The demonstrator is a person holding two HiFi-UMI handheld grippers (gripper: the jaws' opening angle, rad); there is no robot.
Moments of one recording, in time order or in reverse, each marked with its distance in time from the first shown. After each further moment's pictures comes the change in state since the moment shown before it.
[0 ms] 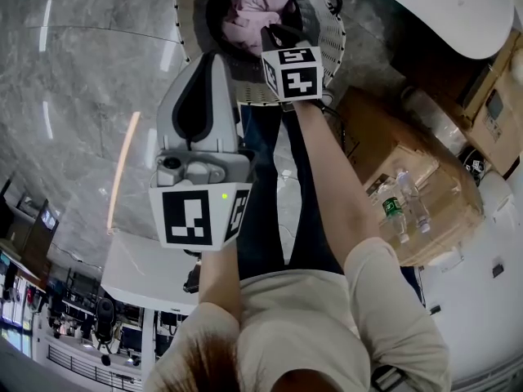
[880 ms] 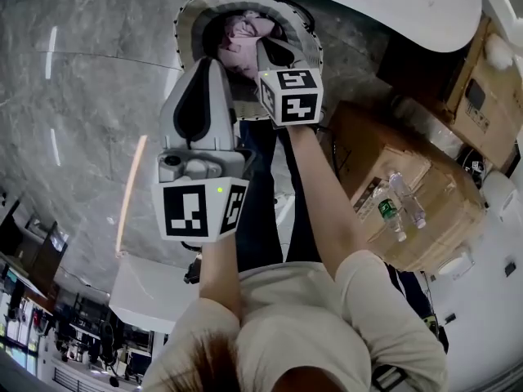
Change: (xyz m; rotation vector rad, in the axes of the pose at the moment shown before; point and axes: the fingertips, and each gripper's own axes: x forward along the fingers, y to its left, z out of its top) left arm -0.004 -0.034 0.058 -0.002 -0.095 -0.044; right arm -0.086 0.003 0.075 0.088 -0.212 -0.018
